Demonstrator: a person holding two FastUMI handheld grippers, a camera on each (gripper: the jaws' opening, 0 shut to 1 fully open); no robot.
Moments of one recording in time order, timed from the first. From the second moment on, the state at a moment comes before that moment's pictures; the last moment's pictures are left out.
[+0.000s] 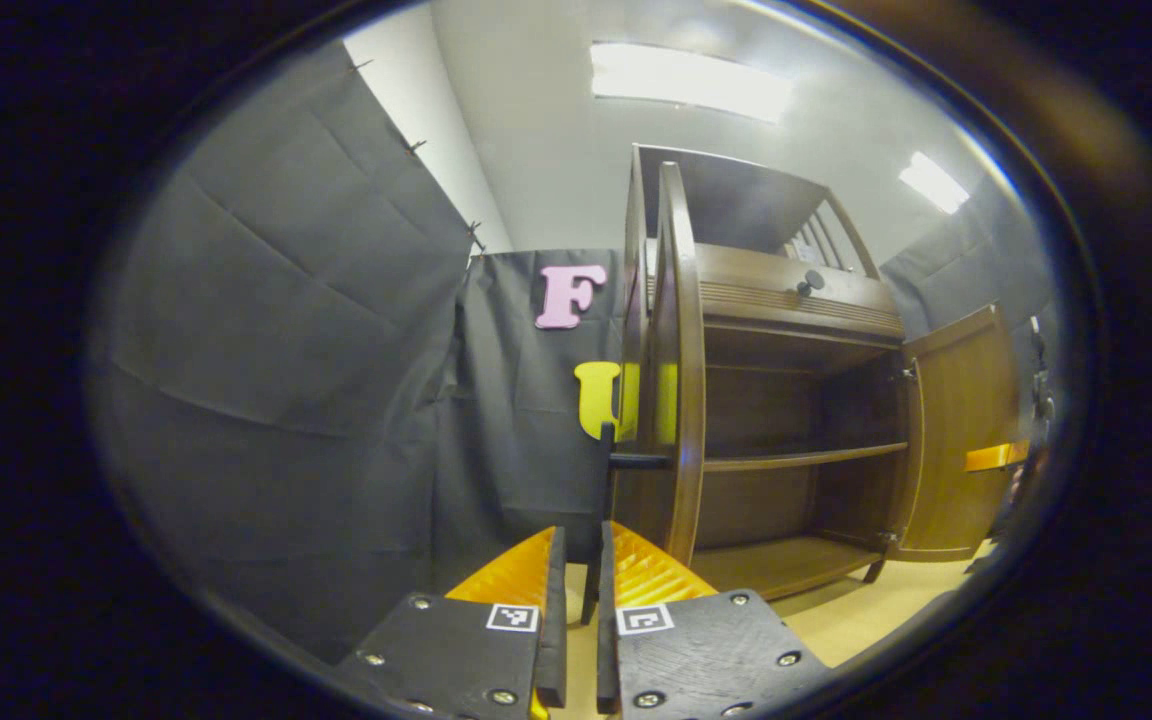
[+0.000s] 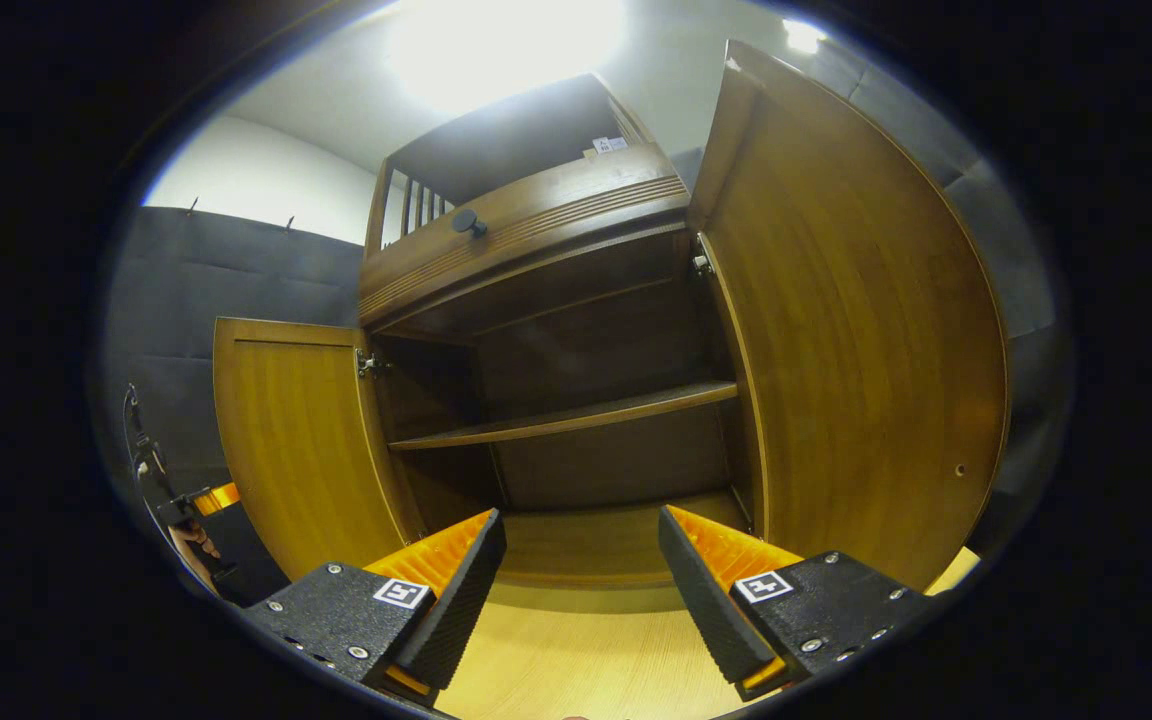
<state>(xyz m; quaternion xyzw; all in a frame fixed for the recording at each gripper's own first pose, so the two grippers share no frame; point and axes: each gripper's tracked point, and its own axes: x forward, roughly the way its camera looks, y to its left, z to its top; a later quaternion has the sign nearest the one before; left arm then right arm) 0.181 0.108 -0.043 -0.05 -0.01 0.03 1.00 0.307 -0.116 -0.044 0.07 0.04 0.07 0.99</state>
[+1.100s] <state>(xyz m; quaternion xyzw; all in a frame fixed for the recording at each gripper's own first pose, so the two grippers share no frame) 0.163 -0.077 0.005 0.00 -0.02 0.05 1.00 0.312 -0.115 -0.049 0.03 0.03 0.02 1.00</state>
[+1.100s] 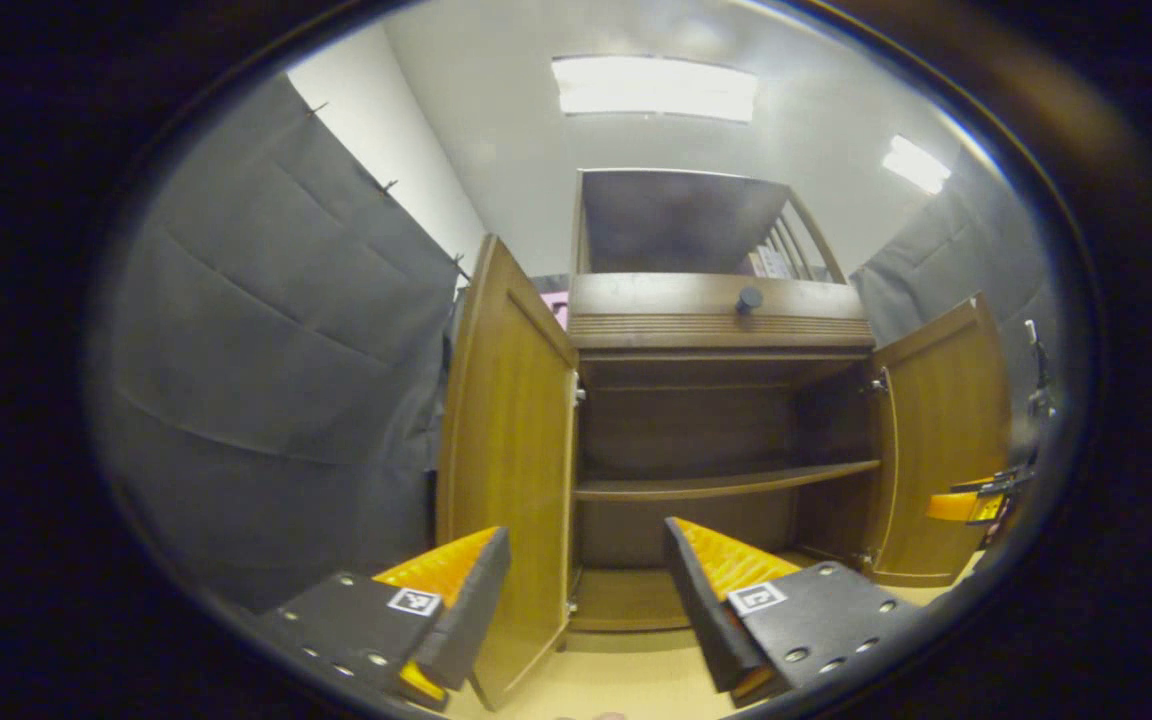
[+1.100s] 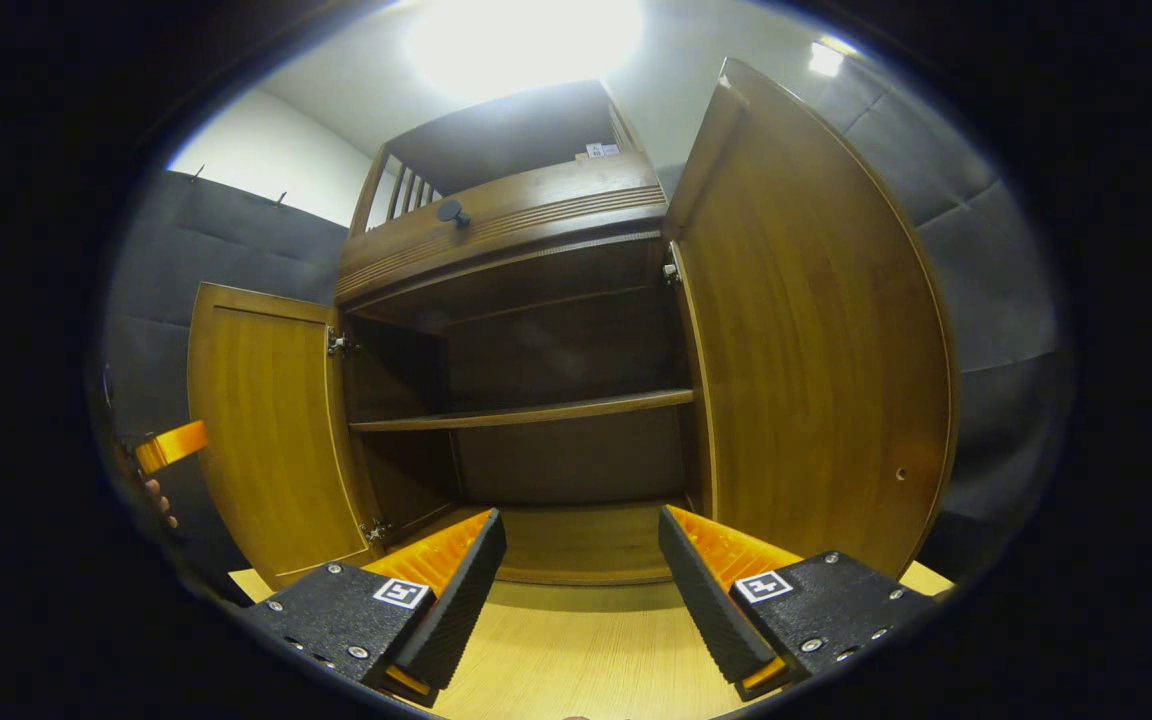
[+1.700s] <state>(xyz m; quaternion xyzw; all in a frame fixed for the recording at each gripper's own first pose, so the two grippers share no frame) 0.218 -0.103 -0.007 -0.02 0.01 0.03 1.00 0.322 -0.113 -0.046 -0.03 0.04 0.04 1.00</state>
